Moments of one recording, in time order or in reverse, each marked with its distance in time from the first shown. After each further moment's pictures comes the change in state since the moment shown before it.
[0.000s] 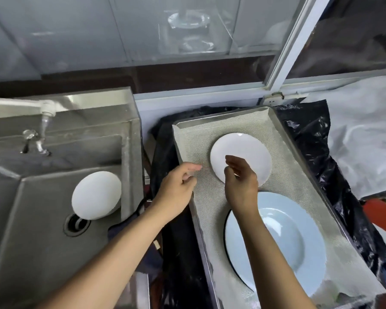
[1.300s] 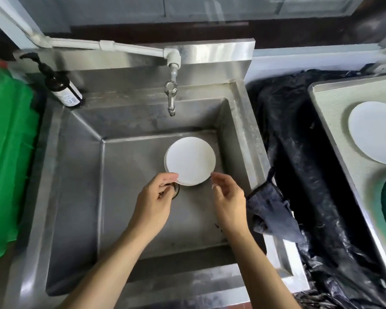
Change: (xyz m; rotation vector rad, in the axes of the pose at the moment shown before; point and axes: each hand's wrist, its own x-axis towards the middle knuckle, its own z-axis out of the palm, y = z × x) left_hand -0.124 -0.241 -0.364 -0.069 0.180 -0.155; right_hand -0.256 -0.029 0.353 -0.071 -0.242 0.186
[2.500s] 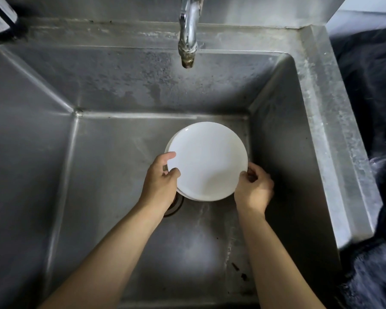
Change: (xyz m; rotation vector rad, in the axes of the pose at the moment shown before) left_hand 0.176 -0.149 0.068 -0.187 0.164 -0.357; right_hand 0.195 0.145 0.102 -0.112 0.270 0.204
